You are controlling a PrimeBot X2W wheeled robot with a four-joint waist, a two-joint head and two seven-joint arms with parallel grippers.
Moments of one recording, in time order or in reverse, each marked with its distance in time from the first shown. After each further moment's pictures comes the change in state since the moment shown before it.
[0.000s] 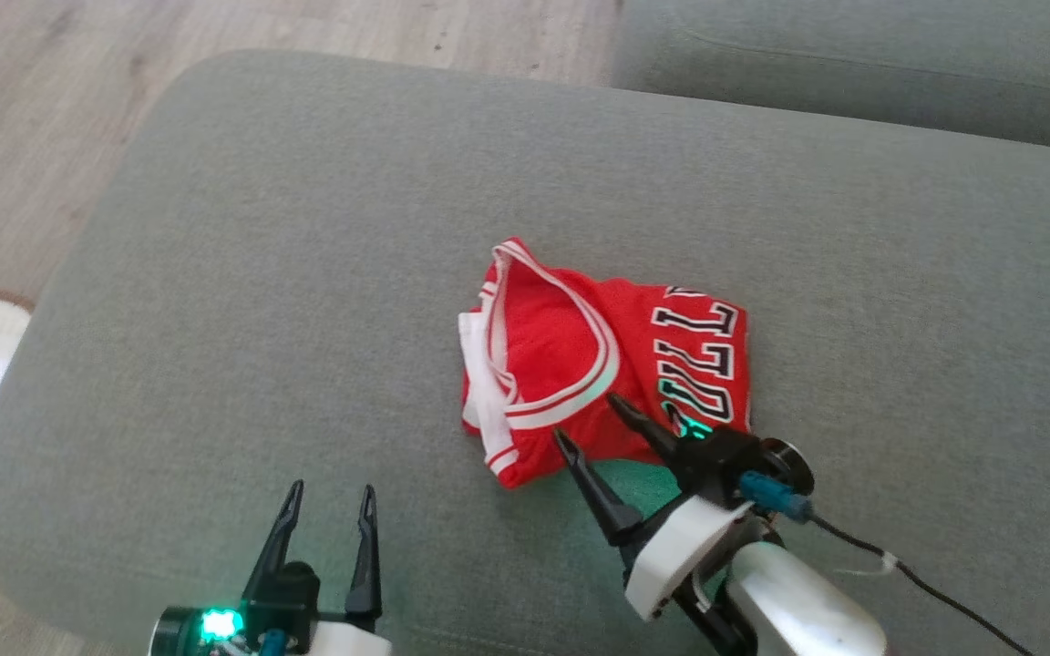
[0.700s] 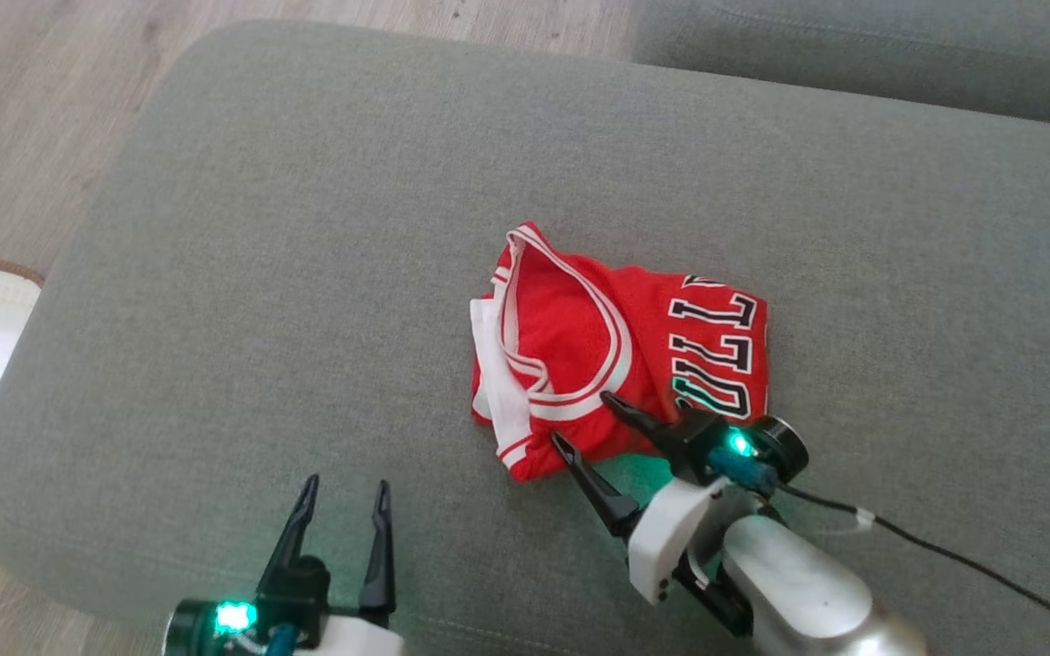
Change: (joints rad) left arm -0.005 0.000 -0.031 -0.001 -0.037 0.003 0.000; right arm -0.107 -0.006 0.097 0.160 -0.026 0.000 0.012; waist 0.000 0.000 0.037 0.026
